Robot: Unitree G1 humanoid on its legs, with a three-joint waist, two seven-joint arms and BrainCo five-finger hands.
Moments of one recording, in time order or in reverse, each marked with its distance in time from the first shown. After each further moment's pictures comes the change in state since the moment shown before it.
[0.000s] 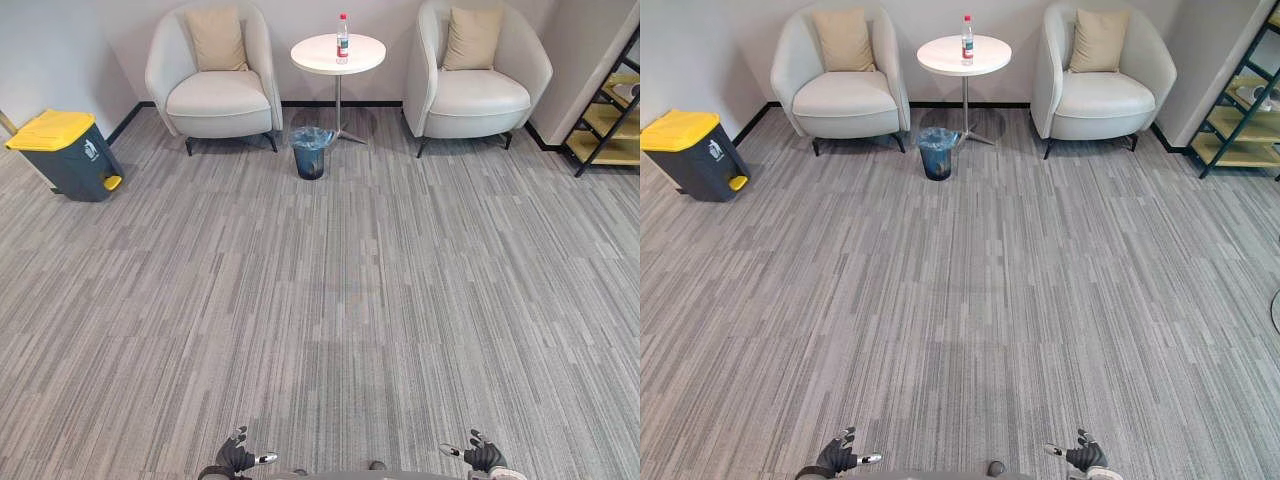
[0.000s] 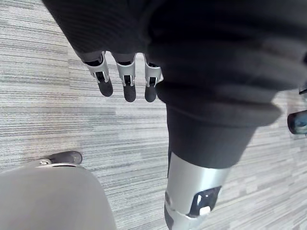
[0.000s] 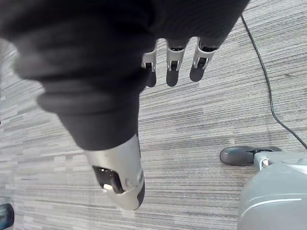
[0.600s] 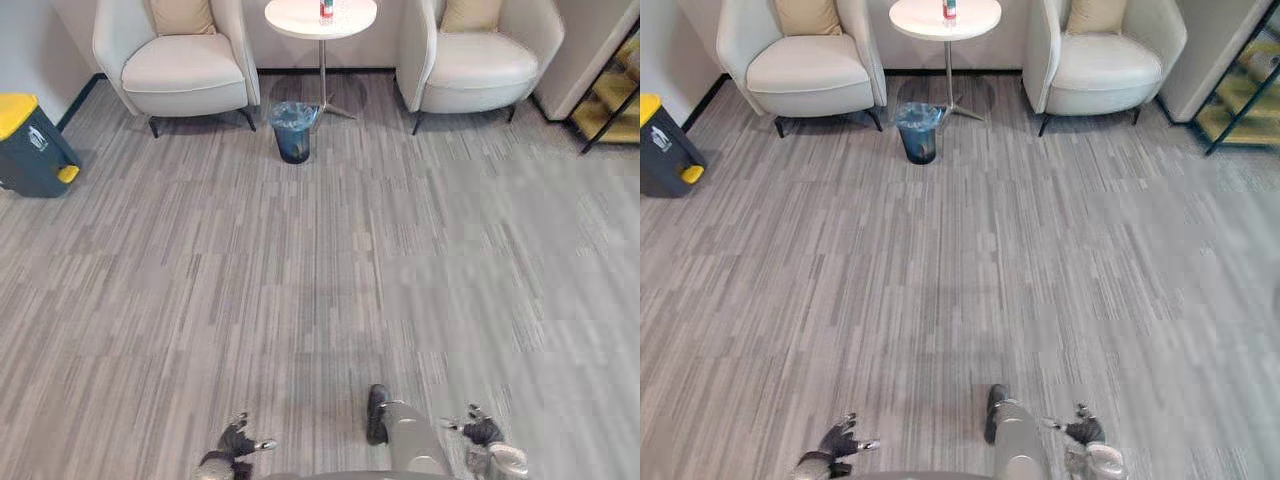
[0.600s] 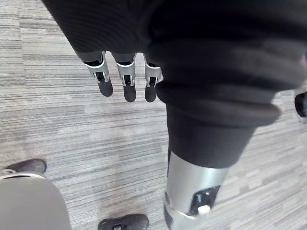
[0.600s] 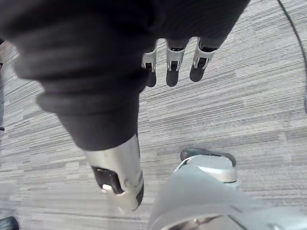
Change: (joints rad) left arm -0.059 -0.008 -0.014 0.005 -0.001 -0.001 -0.001; right arm -0.082 -0.022 0.015 -0.018 0.022 -0.003 0.000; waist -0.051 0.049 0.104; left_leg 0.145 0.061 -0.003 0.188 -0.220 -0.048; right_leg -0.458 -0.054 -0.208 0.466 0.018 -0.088
